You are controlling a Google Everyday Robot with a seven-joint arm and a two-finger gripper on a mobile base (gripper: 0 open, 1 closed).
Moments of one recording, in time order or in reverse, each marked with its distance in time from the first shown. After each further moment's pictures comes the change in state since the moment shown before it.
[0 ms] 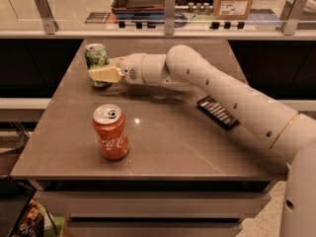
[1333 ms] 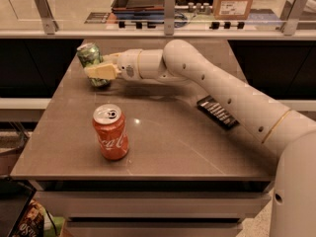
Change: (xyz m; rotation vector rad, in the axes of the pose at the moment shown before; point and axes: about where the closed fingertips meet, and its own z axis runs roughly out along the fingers) arm -0.011 0.004 0.010 -0.051 0.002 -0.052
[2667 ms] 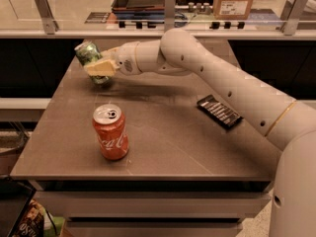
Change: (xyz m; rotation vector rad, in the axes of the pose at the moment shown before) arm -0.017 0.008 -0.004 0.008 0.068 -0.086
